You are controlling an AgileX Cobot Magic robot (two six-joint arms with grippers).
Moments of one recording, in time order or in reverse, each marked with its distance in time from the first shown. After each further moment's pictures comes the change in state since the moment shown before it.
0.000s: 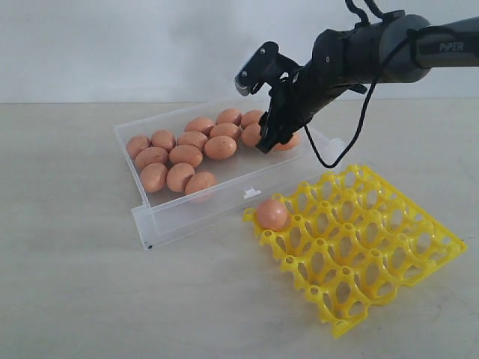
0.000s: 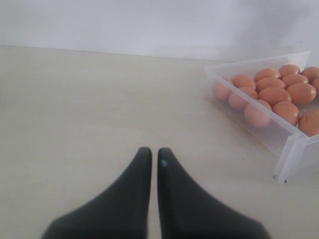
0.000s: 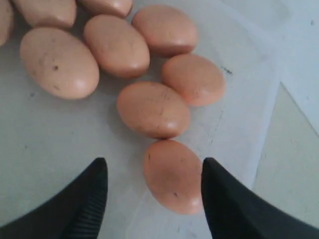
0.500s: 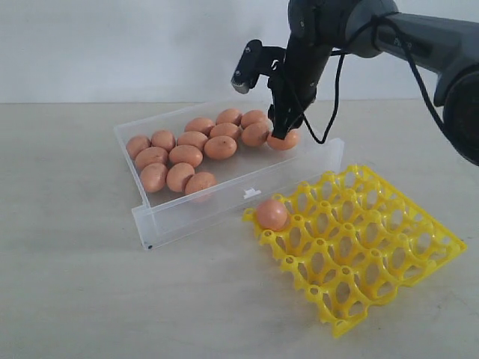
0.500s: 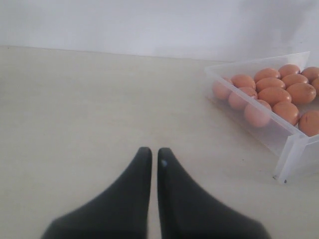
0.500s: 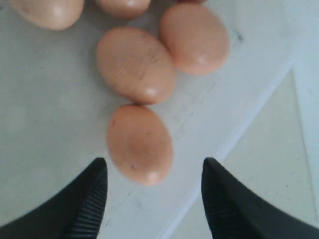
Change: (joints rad) left arm 0.000 0.000 0.000 0.000 0.000 0.000; right arm 0.000 0.211 -0.517 -0.198 0.542 -0.095
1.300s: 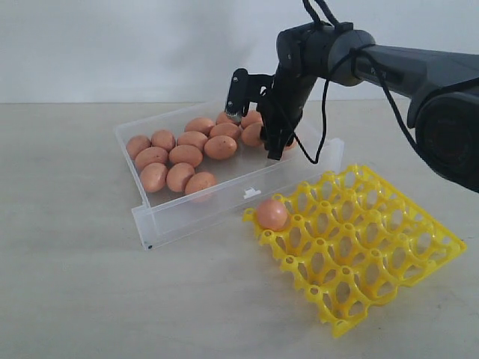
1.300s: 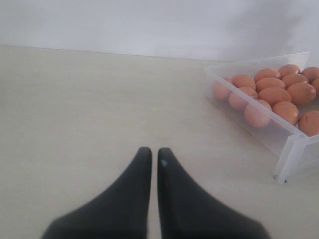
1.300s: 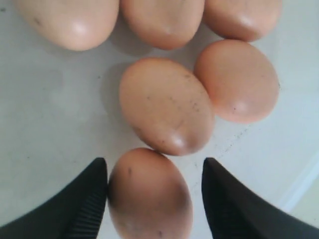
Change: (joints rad) left arm 0.000 0.000 0.000 0.000 0.000 0.000; right arm 0.014 0.094 -0.008 0.030 -0.095 -0.149
